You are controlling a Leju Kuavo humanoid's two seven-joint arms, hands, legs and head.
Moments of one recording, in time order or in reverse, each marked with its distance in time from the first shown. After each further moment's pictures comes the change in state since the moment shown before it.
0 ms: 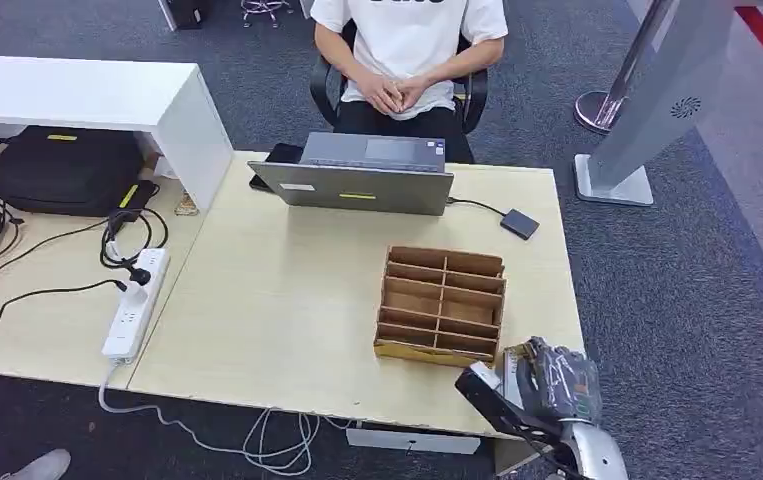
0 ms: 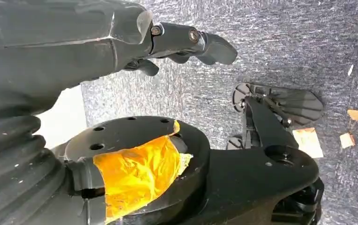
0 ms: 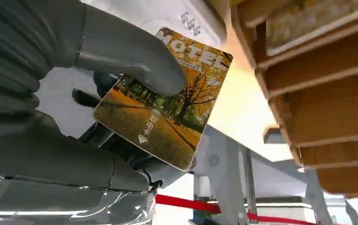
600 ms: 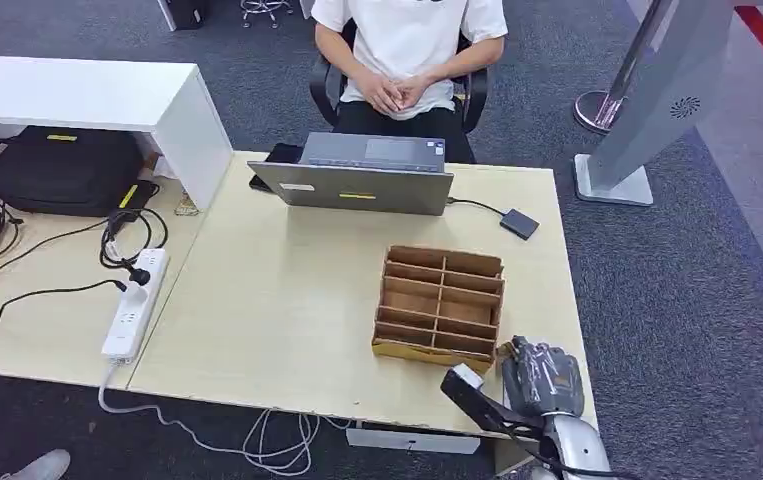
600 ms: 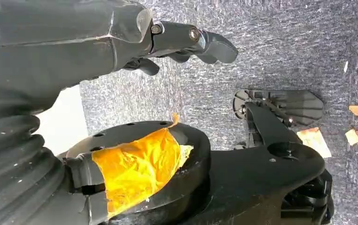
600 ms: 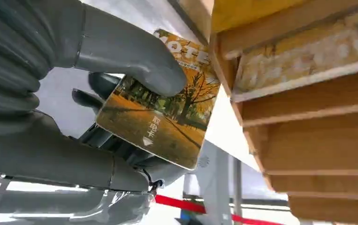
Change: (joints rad) left arm 0.000 0.002 -0.052 0.000 -0.055 -0.008 0.005; right arm -0.037 0.000 0.041 0.058 0.000 -0.007 -0.022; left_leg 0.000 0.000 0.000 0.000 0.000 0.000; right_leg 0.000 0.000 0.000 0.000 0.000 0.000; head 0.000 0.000
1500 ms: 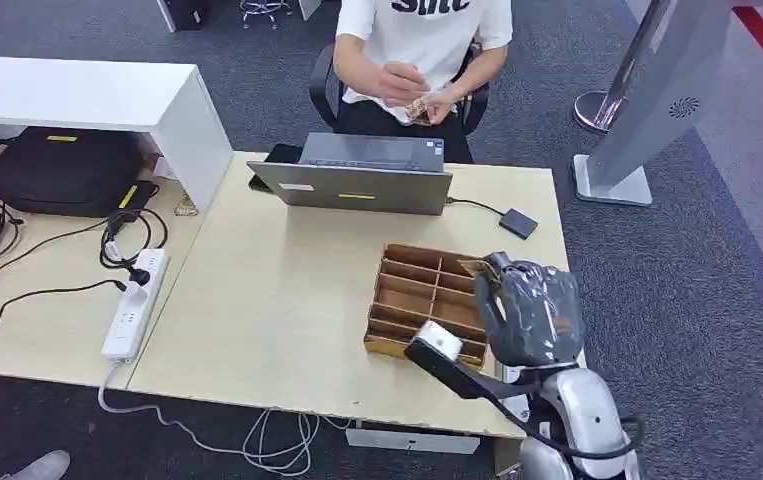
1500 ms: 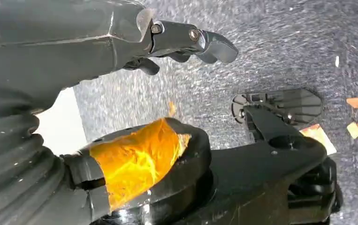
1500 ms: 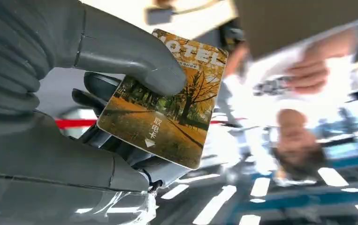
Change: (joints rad) left arm 0.000 0.002 -0.053 0.000 -0.096 -0.027 -0.006; right arm -0.186 0.012 0.230 -0.322 -0.066 0.061 -0.033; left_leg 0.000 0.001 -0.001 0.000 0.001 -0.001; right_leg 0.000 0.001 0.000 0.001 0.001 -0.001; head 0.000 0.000
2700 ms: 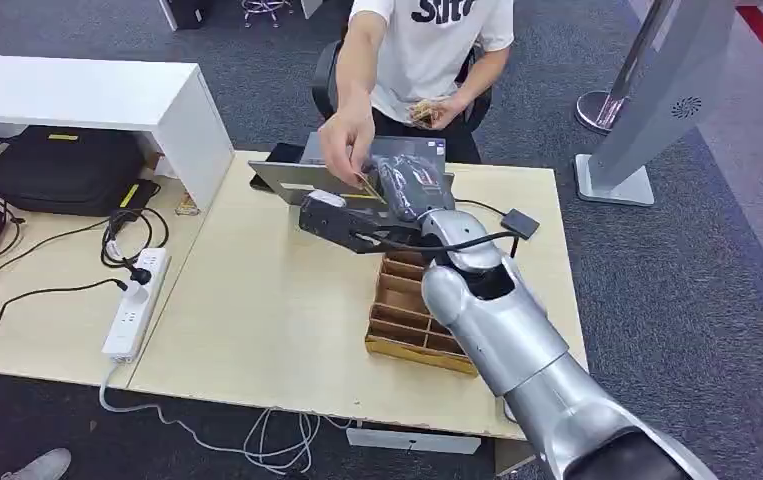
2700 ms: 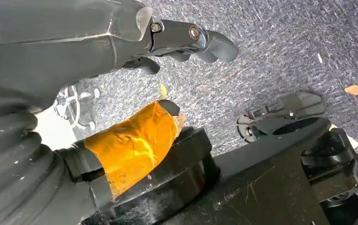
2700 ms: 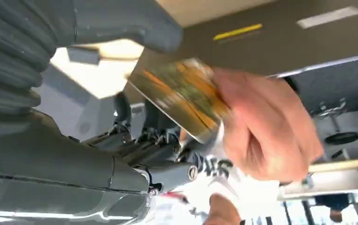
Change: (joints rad) left arm -0.005 0.000 -0.139 0.000 -0.179 -0.015 0.003; right arm -0.699 0.159 0.246 0.897 -0.490 0.045 0.200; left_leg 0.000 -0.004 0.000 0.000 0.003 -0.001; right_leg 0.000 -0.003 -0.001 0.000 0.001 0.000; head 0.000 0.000
